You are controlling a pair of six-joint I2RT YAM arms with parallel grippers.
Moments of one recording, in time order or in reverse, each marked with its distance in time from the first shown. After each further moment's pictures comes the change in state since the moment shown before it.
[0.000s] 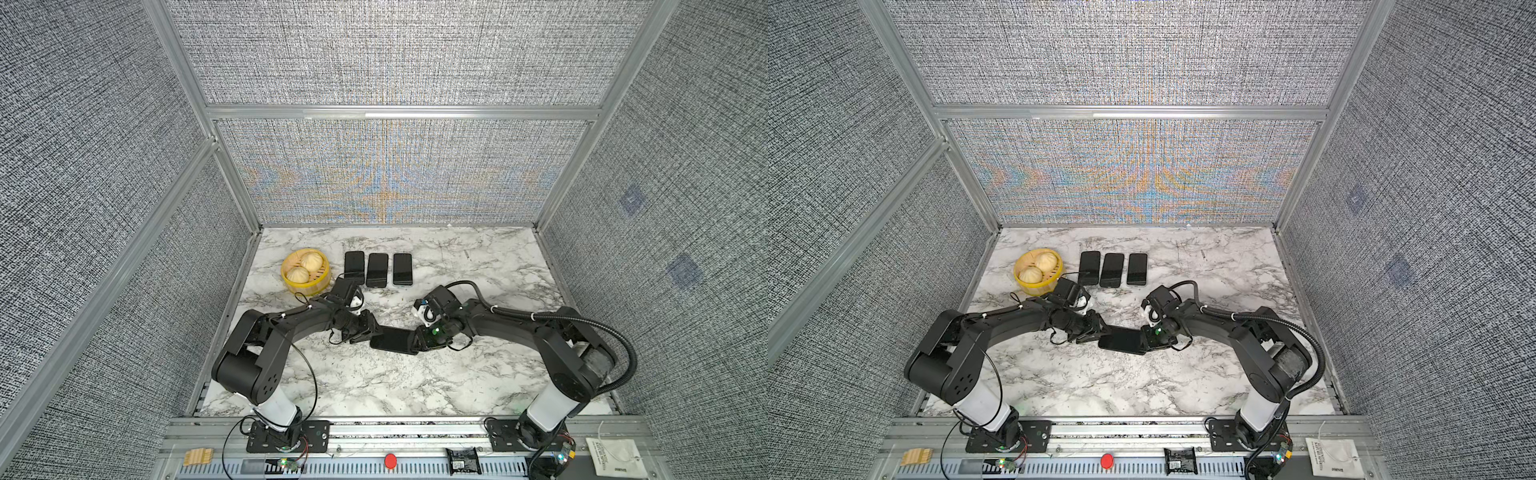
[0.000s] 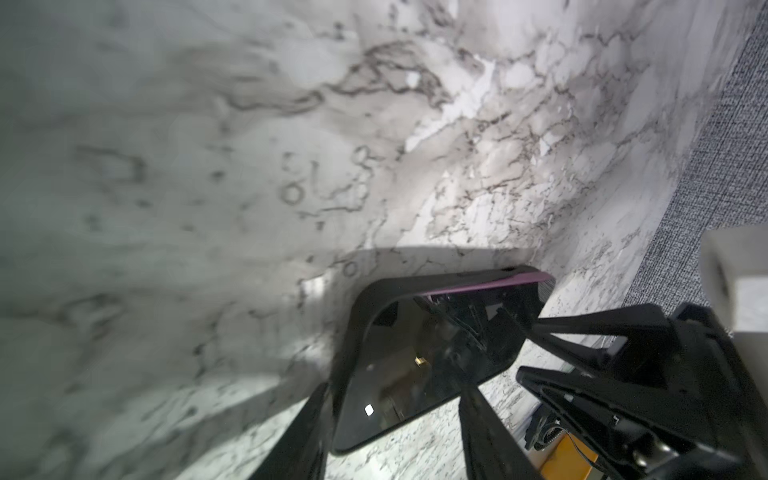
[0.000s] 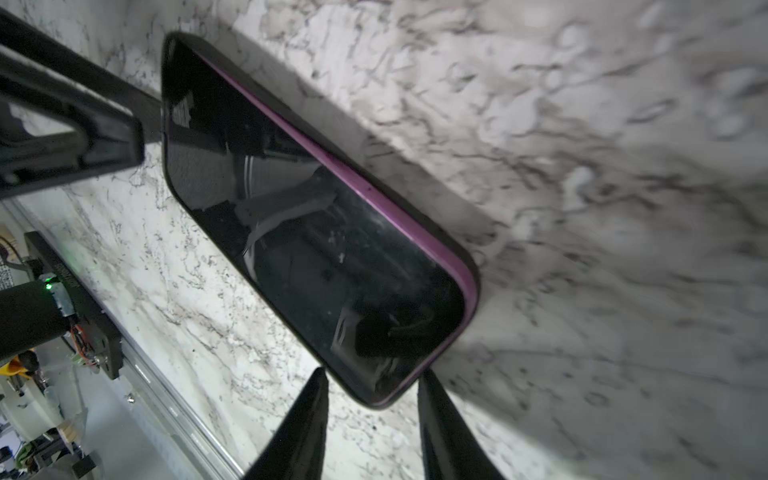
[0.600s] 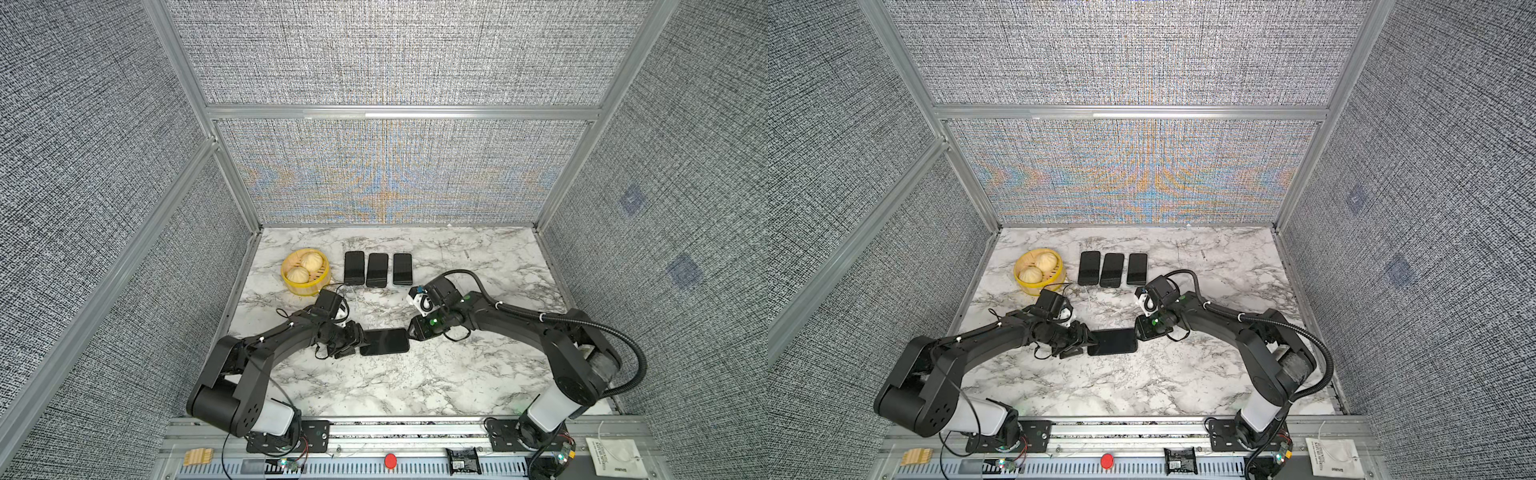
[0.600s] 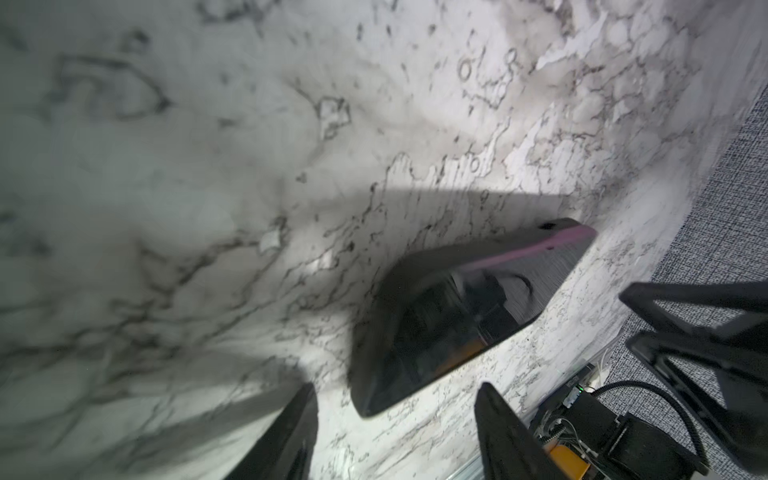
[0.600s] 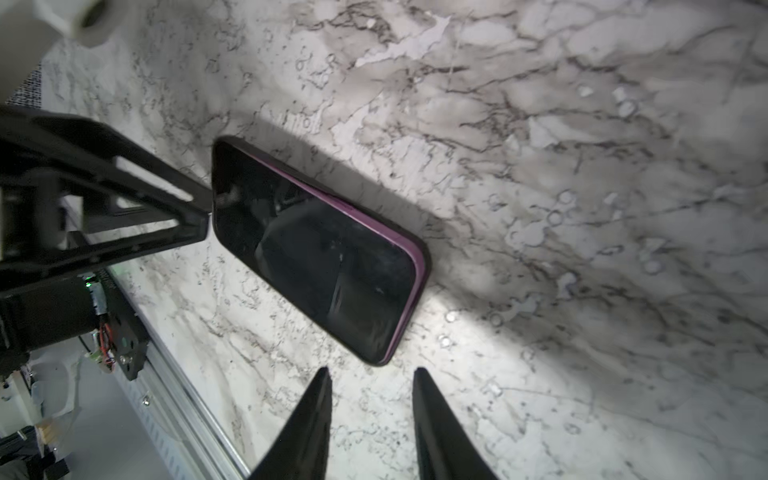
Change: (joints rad) left arm 0.045 -0.208 -0.149 -0.071 -0.031 -0.047; right arm -0.036 -0.025 0.099 -0.027 0.013 -0.111
